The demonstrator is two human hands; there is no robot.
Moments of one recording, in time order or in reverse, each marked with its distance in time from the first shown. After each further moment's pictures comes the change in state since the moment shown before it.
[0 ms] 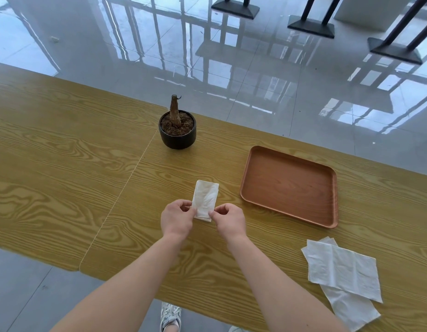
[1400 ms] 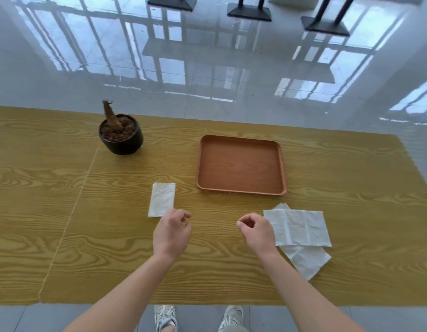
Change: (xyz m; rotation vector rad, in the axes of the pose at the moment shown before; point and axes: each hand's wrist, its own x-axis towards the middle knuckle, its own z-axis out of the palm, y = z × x) left_hand -0.068 0.009 0.049 0.418 -0.198 0.497; right_hand -0.046 0.105 -0.141 -0.121 0.256 -0.032
